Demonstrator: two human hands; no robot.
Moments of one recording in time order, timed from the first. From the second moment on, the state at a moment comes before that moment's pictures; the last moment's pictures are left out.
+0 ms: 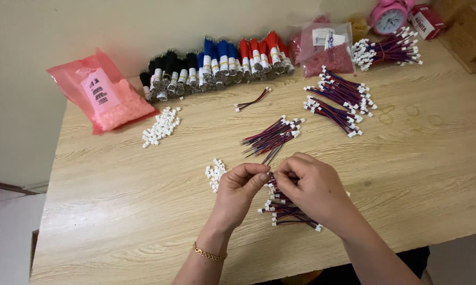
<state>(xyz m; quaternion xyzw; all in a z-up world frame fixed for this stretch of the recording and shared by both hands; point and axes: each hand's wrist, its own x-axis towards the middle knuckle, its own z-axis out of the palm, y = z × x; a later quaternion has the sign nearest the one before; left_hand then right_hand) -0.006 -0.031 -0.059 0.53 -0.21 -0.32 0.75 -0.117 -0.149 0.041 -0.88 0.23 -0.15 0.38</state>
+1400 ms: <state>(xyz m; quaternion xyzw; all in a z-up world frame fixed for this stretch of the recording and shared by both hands) -0.011 -0.039 -0.070 0.42 -0.07 -0.40 0.81 -0.116 -0.160 0.029 -0.93 0.03 -0.35 0.12</state>
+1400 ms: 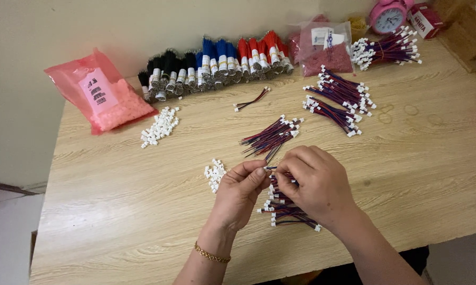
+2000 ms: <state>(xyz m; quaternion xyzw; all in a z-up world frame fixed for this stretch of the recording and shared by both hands) -0.020 -0.041 -0.056 0.50 -0.12 -0.35 0.78 -0.111 -0.161 0.005 -0.93 0.03 -0.36 0.09</state>
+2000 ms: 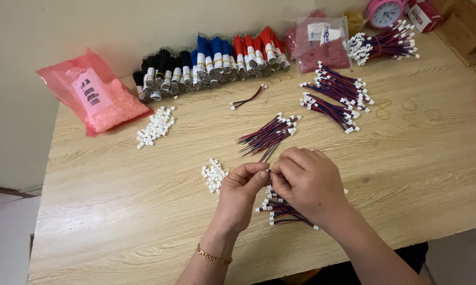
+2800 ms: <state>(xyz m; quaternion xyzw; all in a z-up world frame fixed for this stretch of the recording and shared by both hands) 0.058 -0.123 -0.149 0.85 -0.45 0.14 0.24 -0.092 -0.254 -0.111 -0.91 0.28 -0.23 0.21</state>
